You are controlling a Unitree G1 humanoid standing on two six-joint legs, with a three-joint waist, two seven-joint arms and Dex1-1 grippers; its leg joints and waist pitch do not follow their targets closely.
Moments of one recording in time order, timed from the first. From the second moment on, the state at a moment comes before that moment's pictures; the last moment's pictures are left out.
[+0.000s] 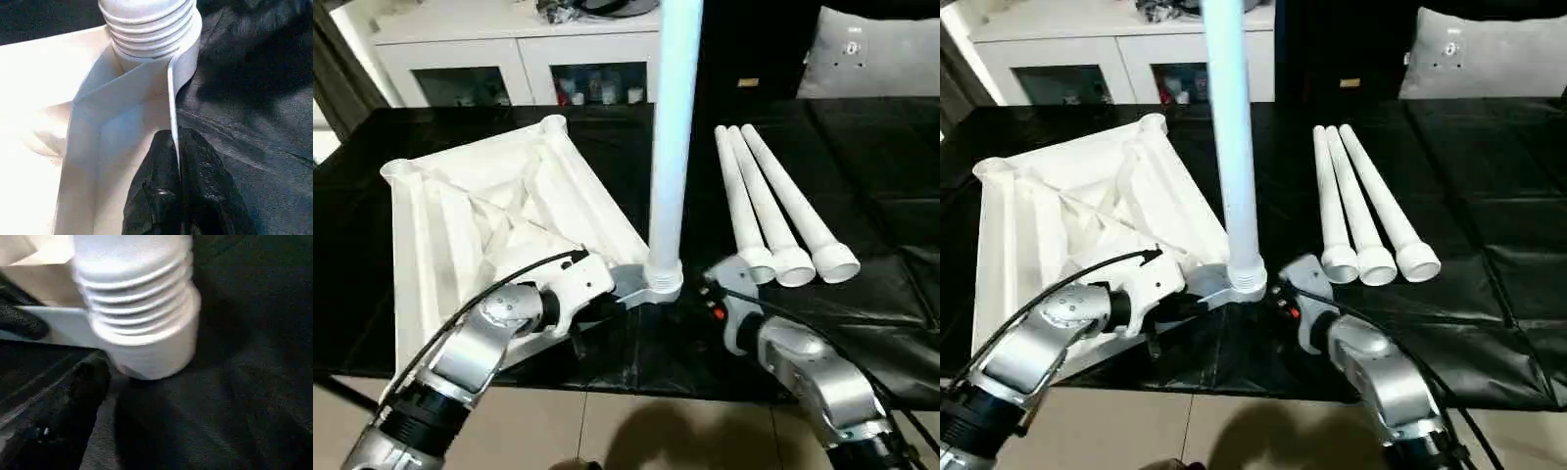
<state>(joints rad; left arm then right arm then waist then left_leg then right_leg) -0.35 0.44 -0.35 0.10 0.05 0.34 -0.89 -0.15 -0.32 0.16 -0.01 0.18 0.48 0.57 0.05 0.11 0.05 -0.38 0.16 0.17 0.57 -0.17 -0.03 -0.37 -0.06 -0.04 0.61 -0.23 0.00</state>
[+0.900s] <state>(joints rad) -0.45 0.56 -0.43 0.30 0.02 -0.02 -1.24 -0.27 -0.49 0.25 0.03 0.26 0.34 1.03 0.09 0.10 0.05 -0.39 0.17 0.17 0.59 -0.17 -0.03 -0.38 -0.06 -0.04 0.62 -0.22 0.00</state>
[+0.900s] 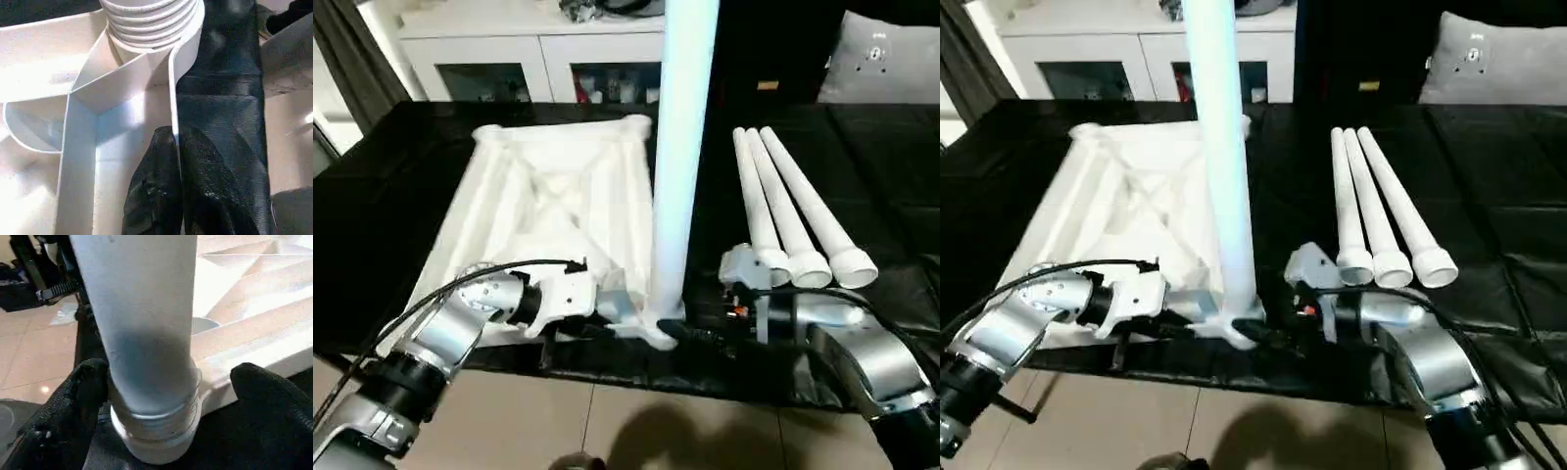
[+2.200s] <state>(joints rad) -0.39 0.31 -0.30 0.23 0.06 0.37 -0.82 -0.38 -0.07 0.15 0.24 0.11 0.43 0.39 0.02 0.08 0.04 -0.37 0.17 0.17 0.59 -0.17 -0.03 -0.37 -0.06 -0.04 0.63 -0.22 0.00</state>
